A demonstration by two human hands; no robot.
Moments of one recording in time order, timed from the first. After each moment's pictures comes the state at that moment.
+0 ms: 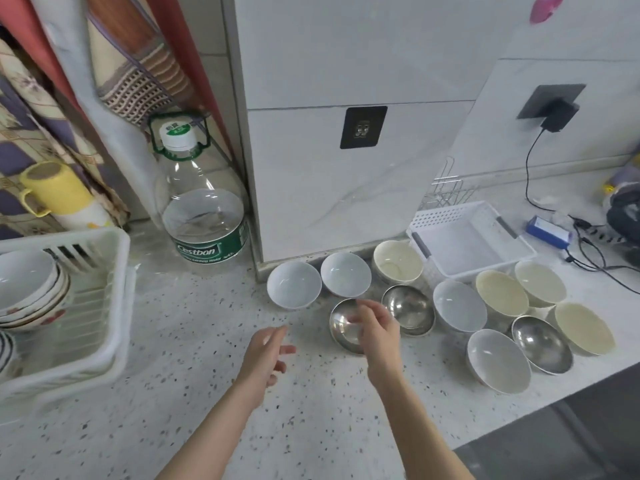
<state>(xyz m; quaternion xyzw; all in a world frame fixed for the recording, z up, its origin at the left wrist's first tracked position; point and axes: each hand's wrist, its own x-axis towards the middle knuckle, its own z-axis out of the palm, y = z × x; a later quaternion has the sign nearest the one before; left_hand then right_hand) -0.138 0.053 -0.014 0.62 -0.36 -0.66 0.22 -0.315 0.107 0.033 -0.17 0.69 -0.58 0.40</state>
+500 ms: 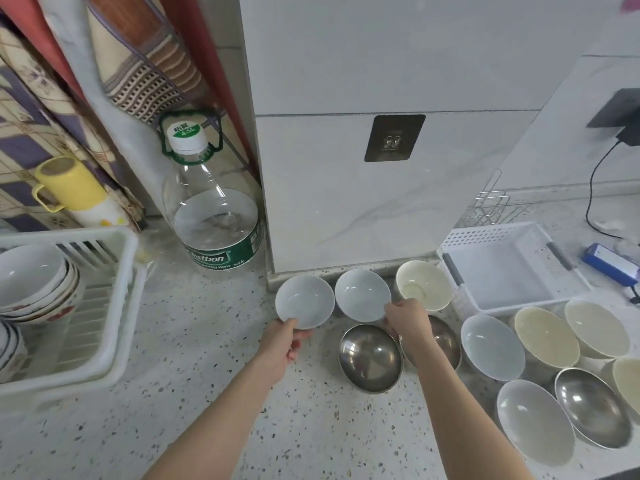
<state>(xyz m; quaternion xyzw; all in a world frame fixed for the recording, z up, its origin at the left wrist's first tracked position) -0.181 -0.010 -0.036 0.63 -0.24 -0.68 0.27 -0.413 0.010 -0.015 -0.30 0.85 -0.25 0.36</state>
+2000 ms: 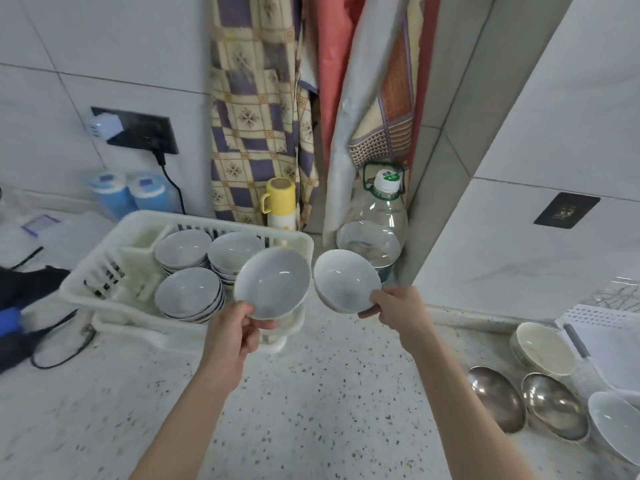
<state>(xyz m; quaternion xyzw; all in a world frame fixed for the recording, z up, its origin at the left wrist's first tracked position) 0.123 0.058 0.083 0.56 -0.24 -0.55 0.57 -0.126 0.003 0.122 -0.46 0.67 -0.35 0.47</state>
